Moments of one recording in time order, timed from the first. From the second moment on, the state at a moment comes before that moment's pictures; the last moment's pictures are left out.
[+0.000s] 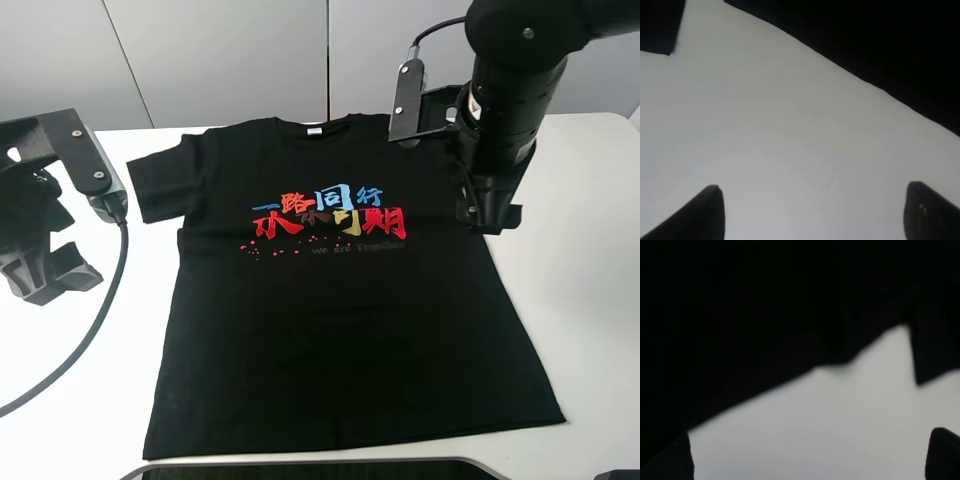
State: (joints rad) left arm -0.41 1.29 -0.69 0.10 0.71 0.50; right arm 0.61 1.70 -1.06 -0.43 0.96 -0.45
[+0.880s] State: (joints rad) left arm -0.41 1.73 -0.95 0.34 0.70 0.50; right arm 0.29 1.88 -1.19 0.08 0.92 -0.91
